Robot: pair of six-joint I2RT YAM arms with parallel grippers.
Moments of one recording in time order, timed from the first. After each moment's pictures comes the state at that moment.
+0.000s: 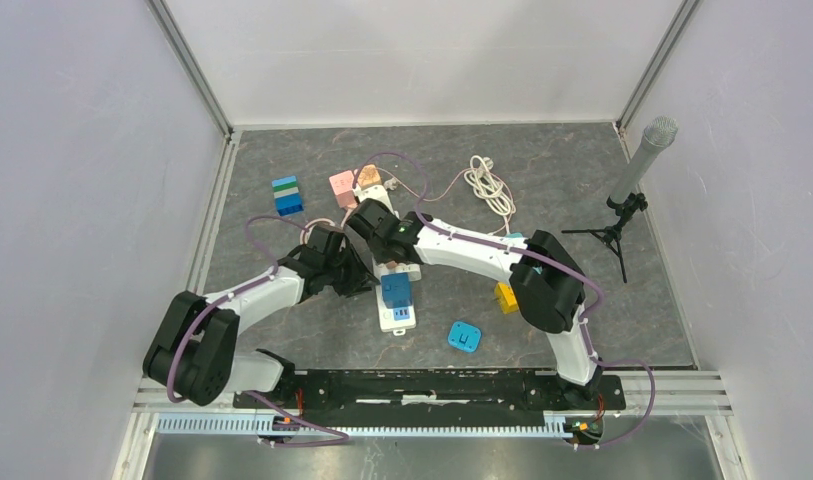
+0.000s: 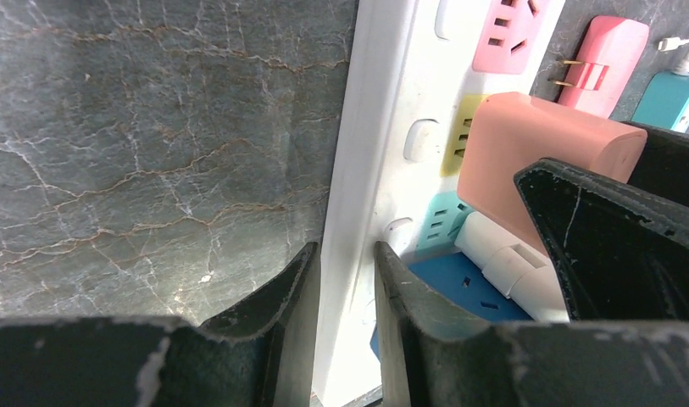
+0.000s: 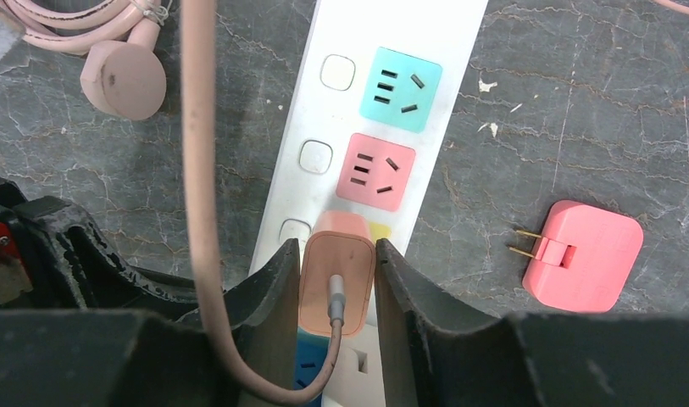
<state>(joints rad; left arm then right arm) -0.43 1.33 0.56 -0.17 0.19 -0.91 1.02 2.04 1.64 -0.57 0.42 0.44</state>
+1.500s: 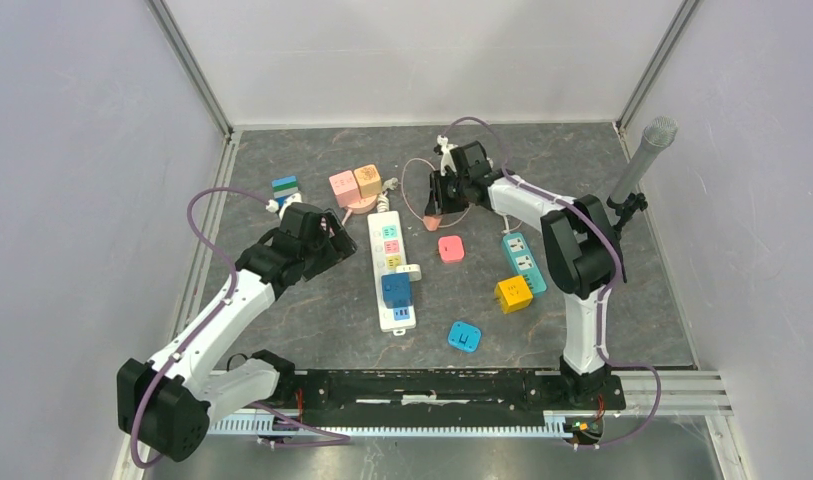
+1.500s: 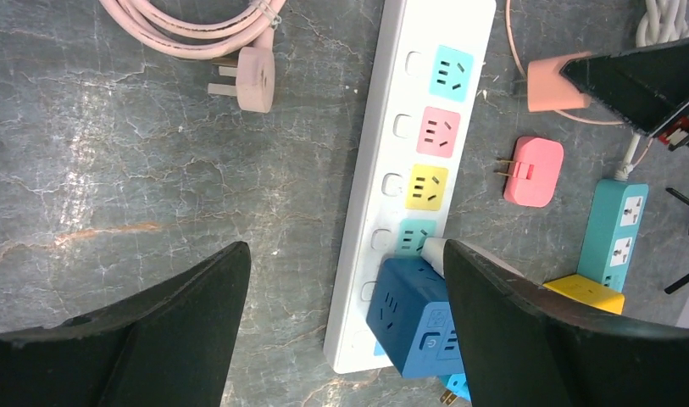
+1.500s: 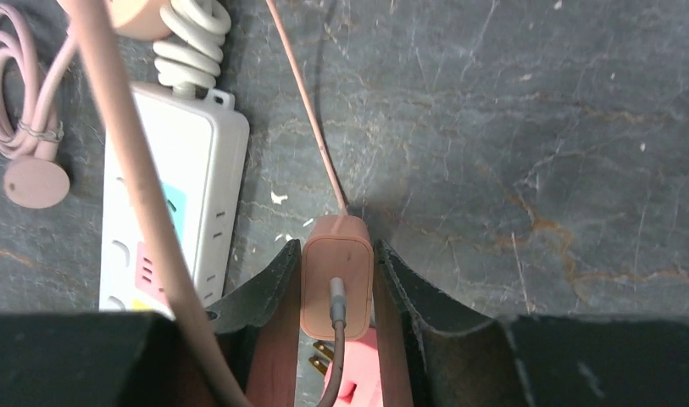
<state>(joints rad) -0.42 1.04 0.82 -0.60 -0.15 -0.85 0.48 2.03 1.45 -0.27 -0.27 0.27</state>
